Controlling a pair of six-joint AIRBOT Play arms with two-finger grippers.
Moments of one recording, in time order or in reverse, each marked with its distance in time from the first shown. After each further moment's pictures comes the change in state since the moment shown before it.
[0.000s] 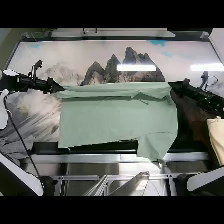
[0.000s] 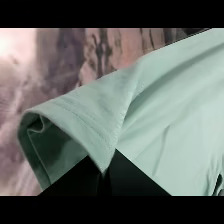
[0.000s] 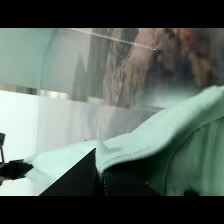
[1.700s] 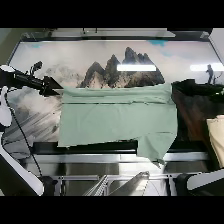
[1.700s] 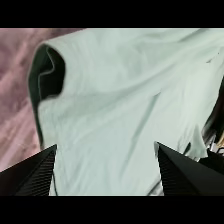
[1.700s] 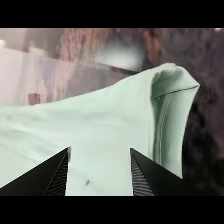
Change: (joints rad) left arm 0.030 -0.077 0.215 0.064 -0.271 -0.251; right arm -0.077 0.105 0.154 -0.454 0.078 0.201
